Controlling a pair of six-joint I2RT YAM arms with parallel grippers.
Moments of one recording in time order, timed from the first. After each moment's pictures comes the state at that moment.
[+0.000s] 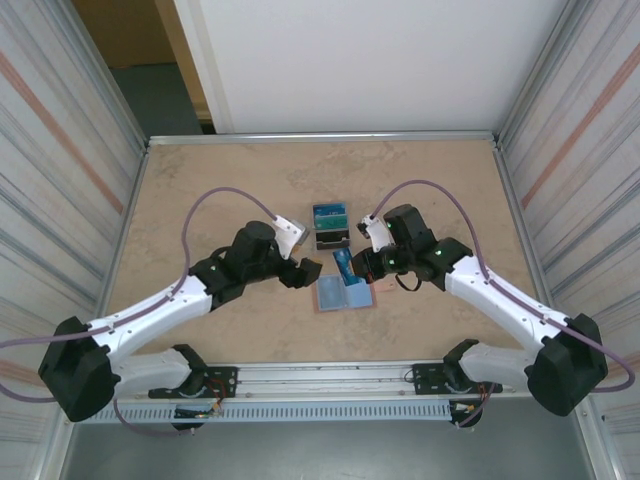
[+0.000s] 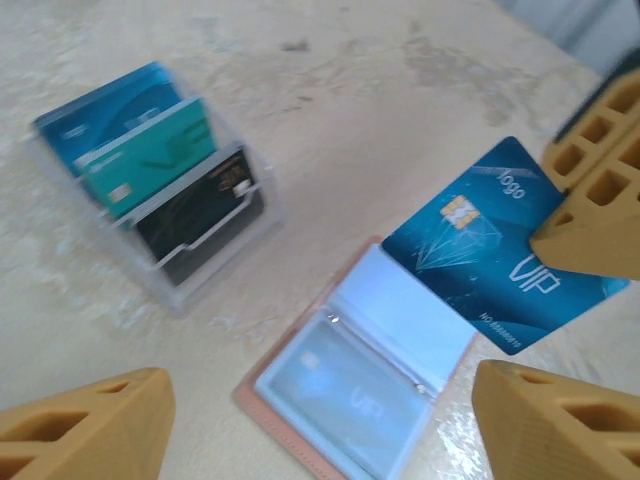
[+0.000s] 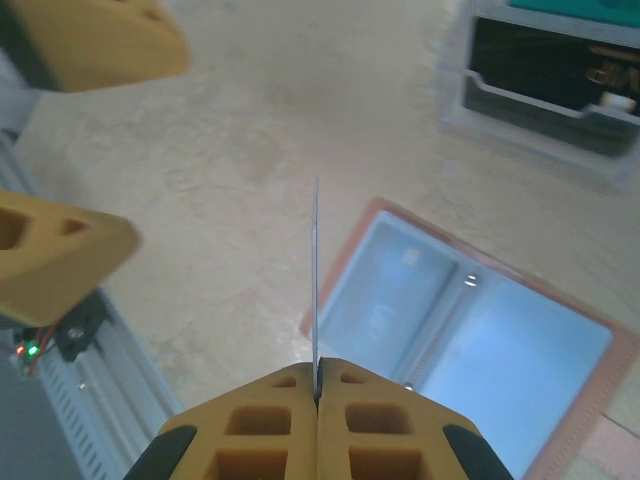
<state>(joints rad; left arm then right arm) -0.76 1.15 0.74 -0.17 0.20 -0.11 0.63 1.16 0.87 -0.54 -0.42 0.25</state>
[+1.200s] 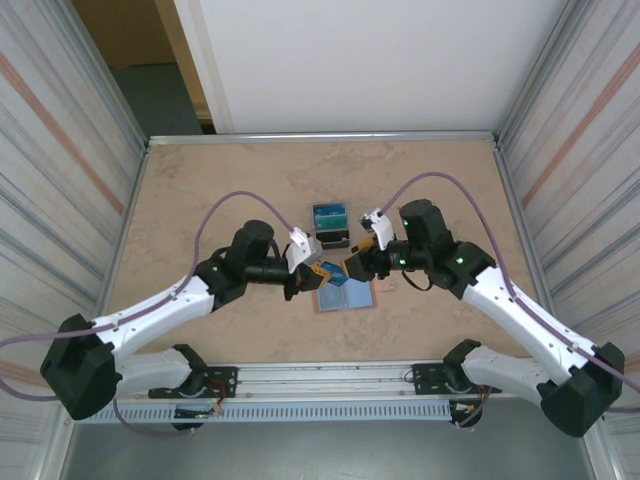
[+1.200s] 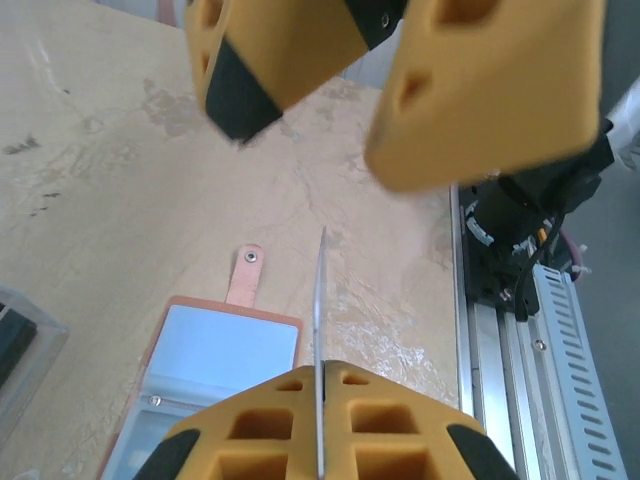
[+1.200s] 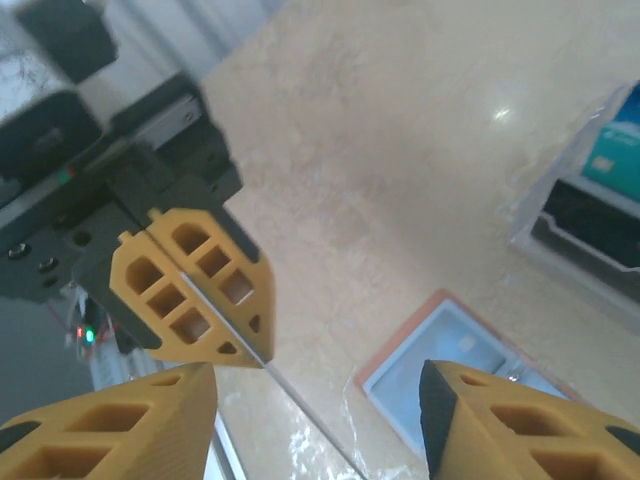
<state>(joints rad) -0.76 1.14 0.70 -0.02 0.62 0.08 0.63 1.00 0.90 -0.49 -0.49 0.17</state>
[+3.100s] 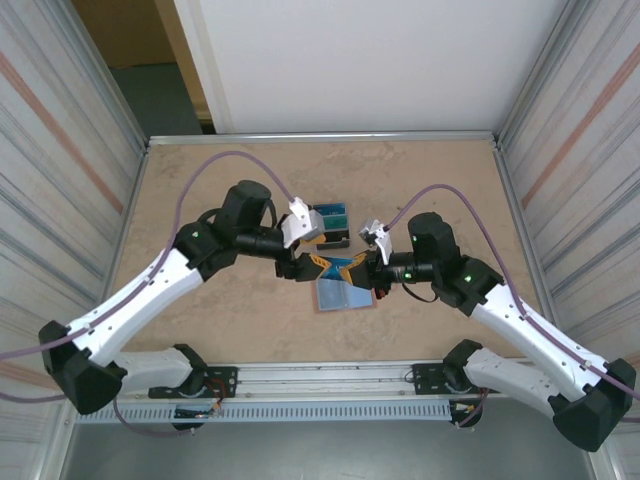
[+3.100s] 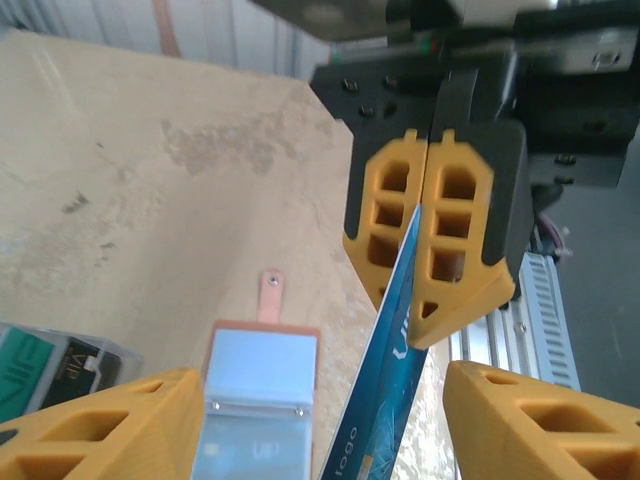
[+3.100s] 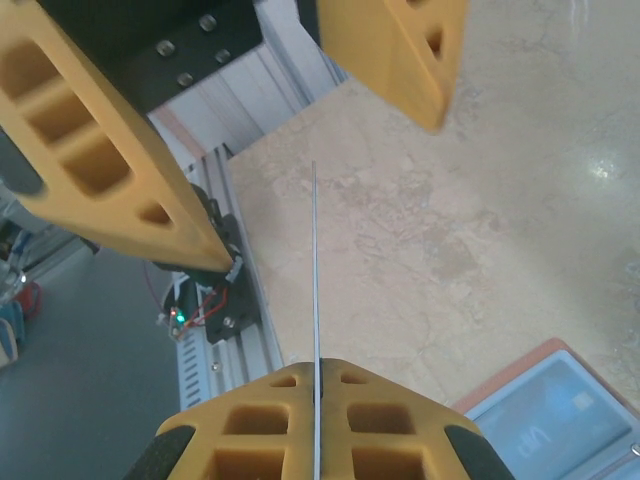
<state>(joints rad) -0.73 1.22 1.19 -0.61 0.64 0.33 0.69 0.91 0.82 -0.39 -0.65 0.17</state>
